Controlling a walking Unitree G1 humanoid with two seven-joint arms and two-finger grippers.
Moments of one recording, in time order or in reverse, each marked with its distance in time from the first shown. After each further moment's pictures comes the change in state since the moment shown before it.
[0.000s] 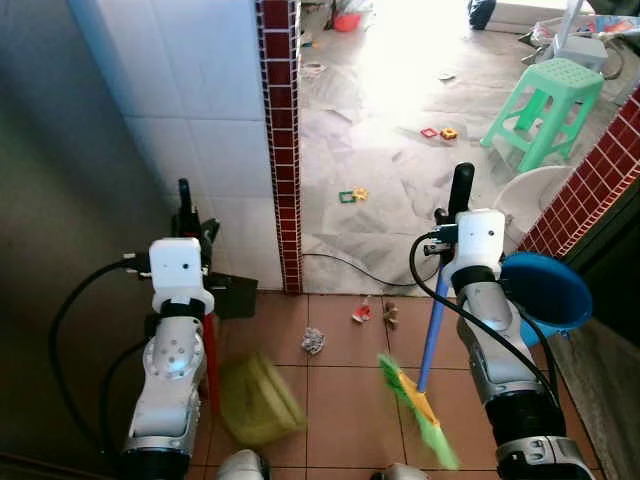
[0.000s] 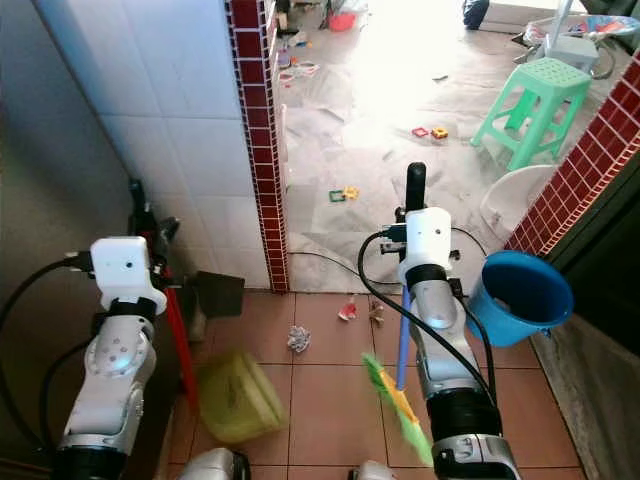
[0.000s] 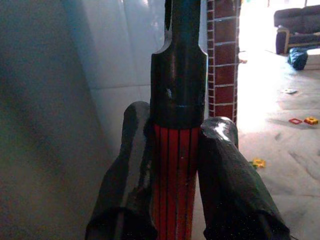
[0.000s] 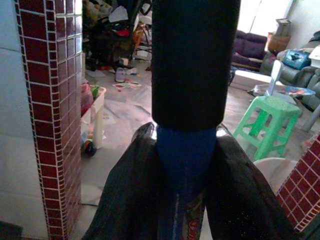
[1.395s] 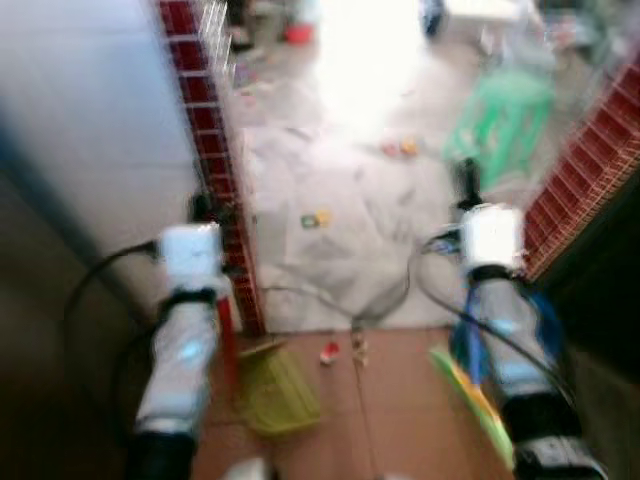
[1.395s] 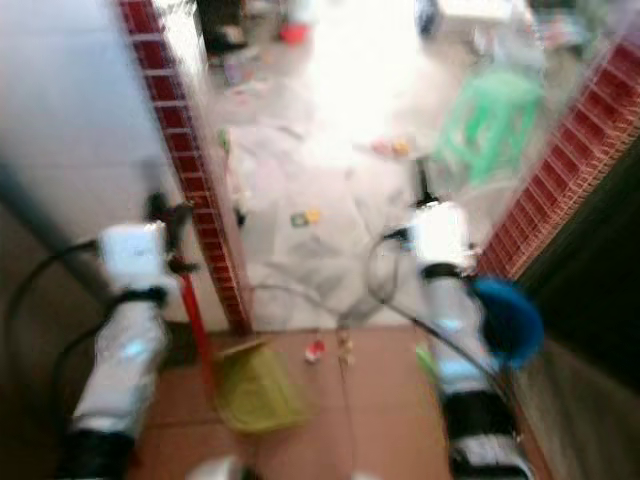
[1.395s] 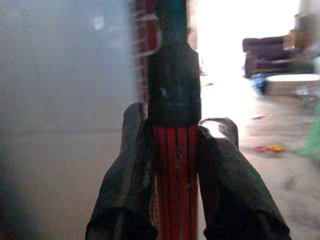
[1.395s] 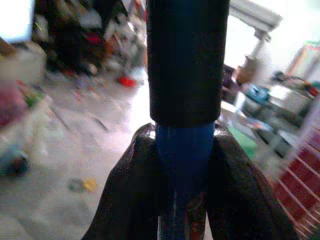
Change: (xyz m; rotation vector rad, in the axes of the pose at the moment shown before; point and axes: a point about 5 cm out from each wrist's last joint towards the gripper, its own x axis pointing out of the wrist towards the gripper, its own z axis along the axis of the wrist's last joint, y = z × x) left arm 0.009 -0.005 0.006 -0.055 -0.056 -0.002; right arm 0.003 0.000 0.017 -0.152 -0.103 0.034
